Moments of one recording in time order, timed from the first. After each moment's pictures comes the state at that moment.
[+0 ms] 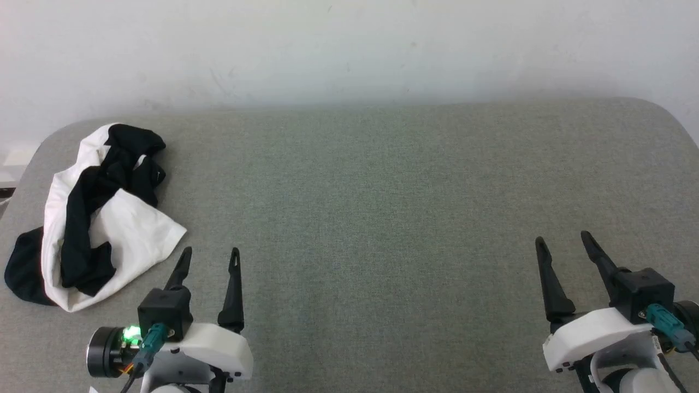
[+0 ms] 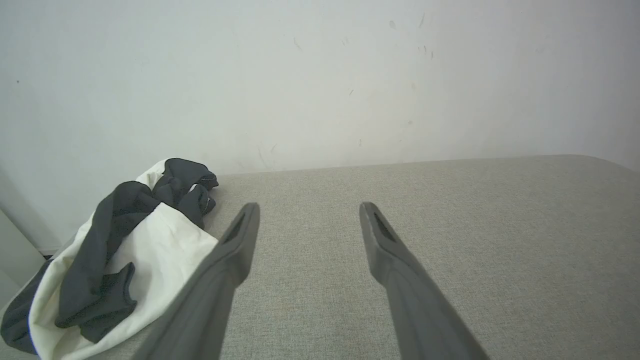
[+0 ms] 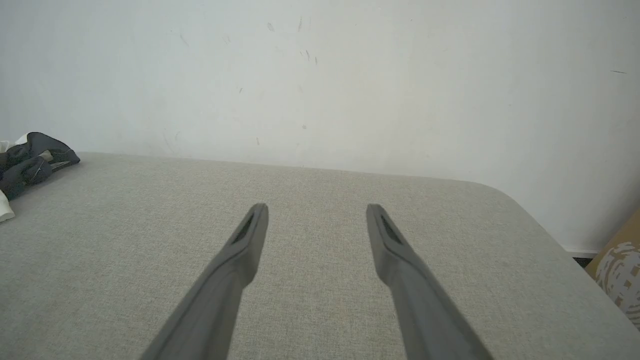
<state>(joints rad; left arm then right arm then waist) 0.02 0.05 -0.01 -0.03 -0.01 0.00 -0.05 0.01 -0.05 -0.04 0.01 0.03 0.12 -0.05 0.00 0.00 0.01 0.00</state>
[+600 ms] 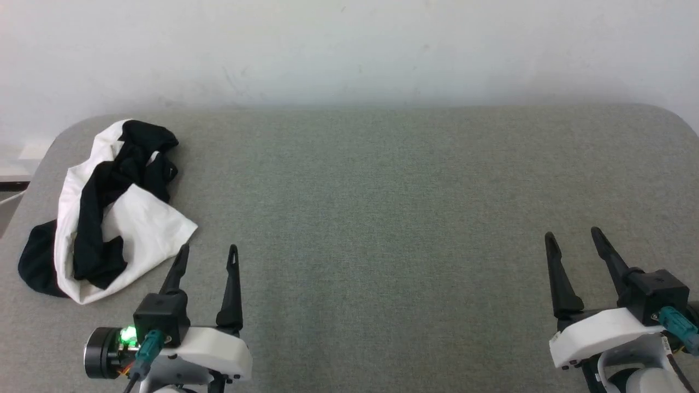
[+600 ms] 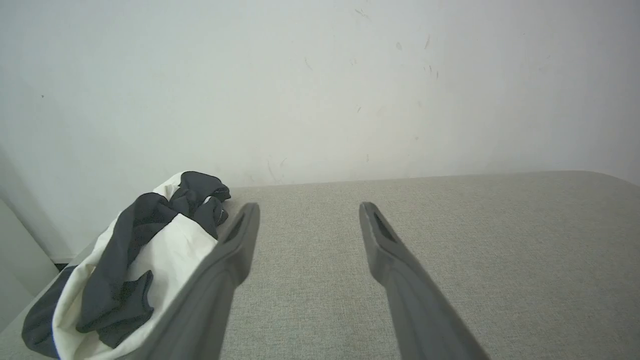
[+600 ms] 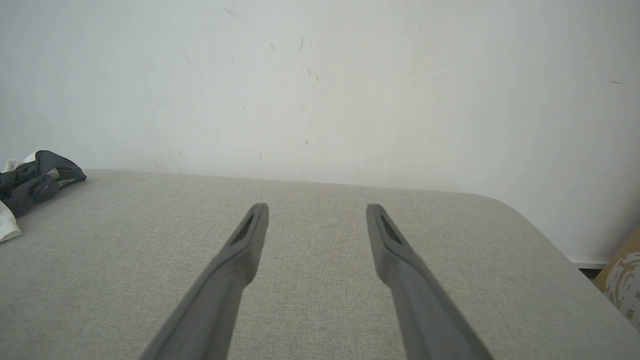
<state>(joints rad) 0.03 0.05 -0.01 -0.04 -0.01 0.00 -0.08 0.01 -0.05 -0.06 0.00 0.05 0.12 -0.08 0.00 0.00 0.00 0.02</state>
